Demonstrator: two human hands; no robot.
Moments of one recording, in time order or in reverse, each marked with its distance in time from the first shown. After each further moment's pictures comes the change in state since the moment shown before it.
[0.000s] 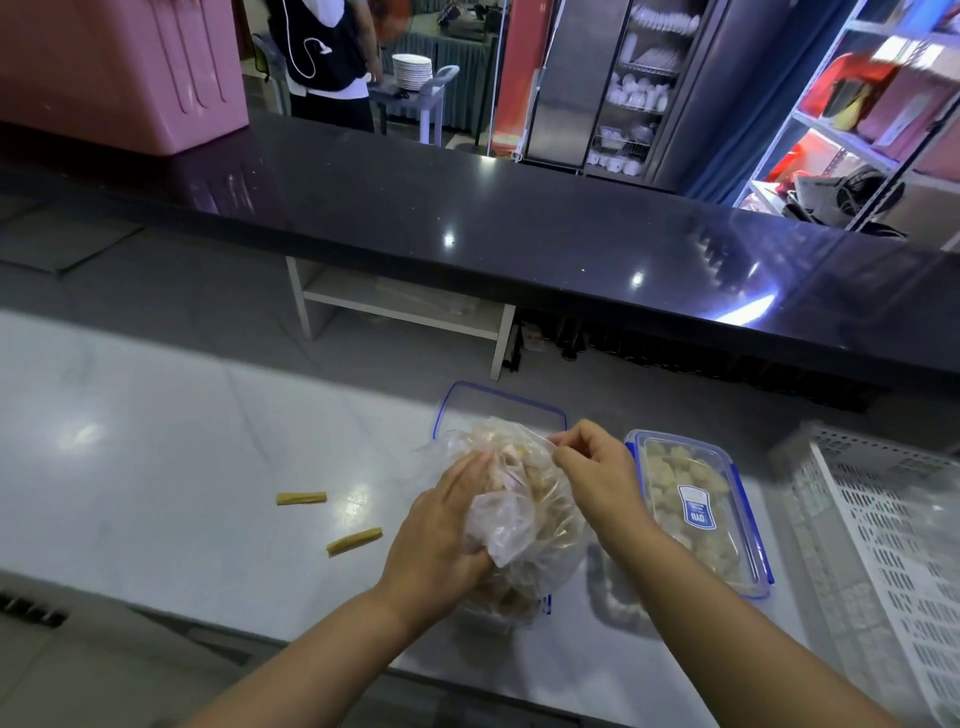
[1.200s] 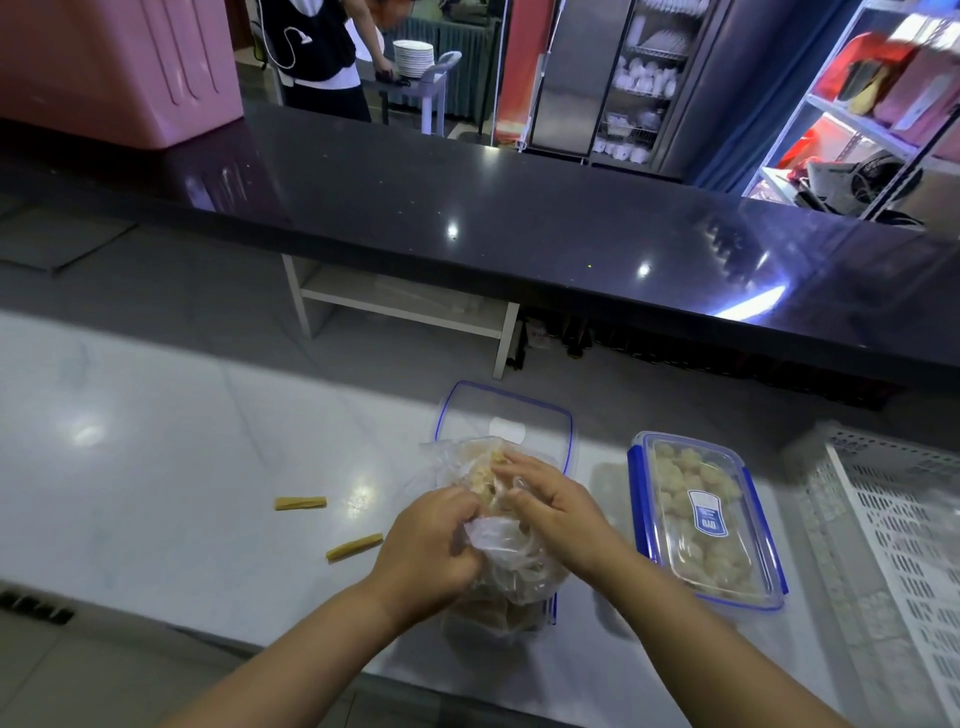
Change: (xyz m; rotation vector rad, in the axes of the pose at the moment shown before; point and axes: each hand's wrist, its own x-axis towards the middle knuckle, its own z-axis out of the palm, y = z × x) left_hand 0.010 -0.007 -0.009 -0.012 -0.044 0.001; right_hand -0.008 0.017 0.021 -0.208 -0.445 -0.114
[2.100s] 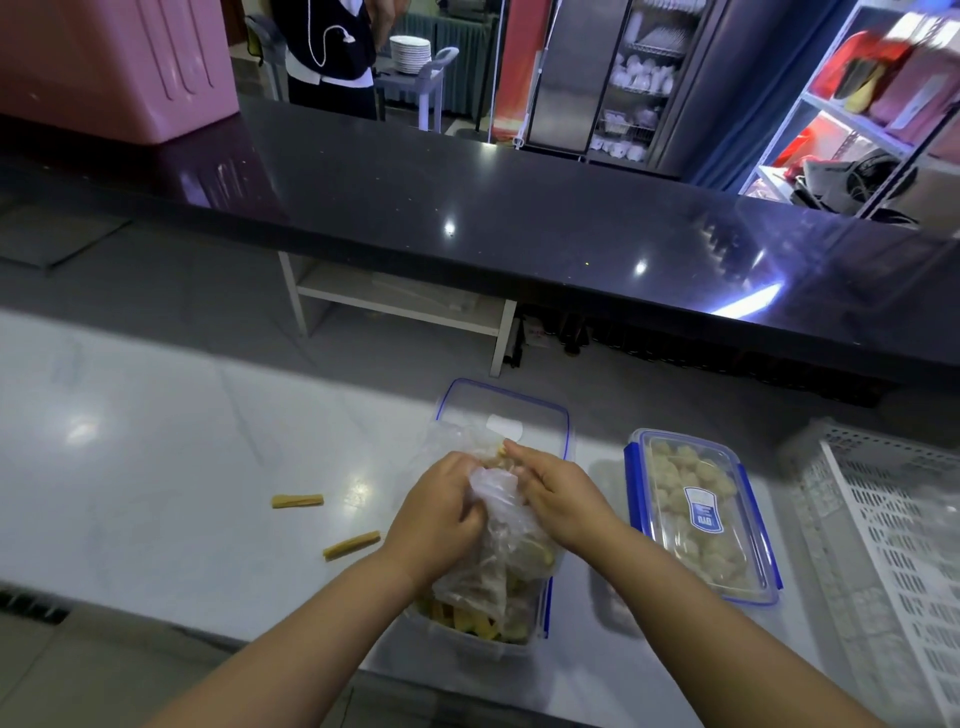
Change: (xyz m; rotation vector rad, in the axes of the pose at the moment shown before) left_hand 0.026 -0.015 0.015 0.020 0.023 -0.122; right_hand 0.016 0.002 -0.007 -0.221 0.027 0.068
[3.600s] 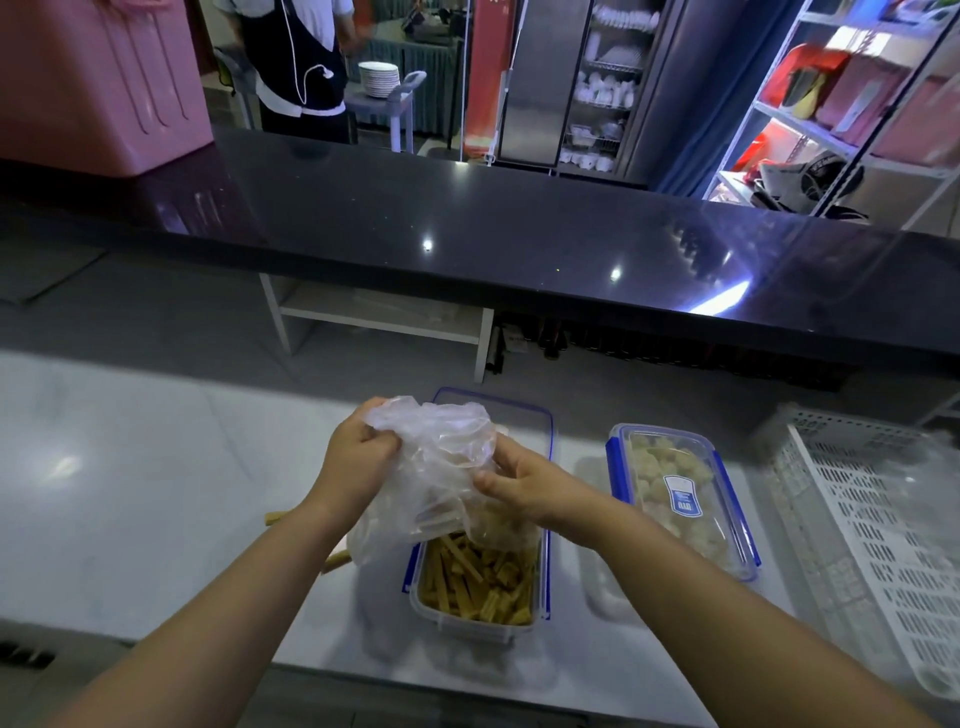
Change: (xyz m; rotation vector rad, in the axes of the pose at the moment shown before) left_hand 0.025 -0.006 -0.073 -0.533 0.171 -0.270; right_hand -0.007 -0.028 -0.011 0.434 -0.305 0.023
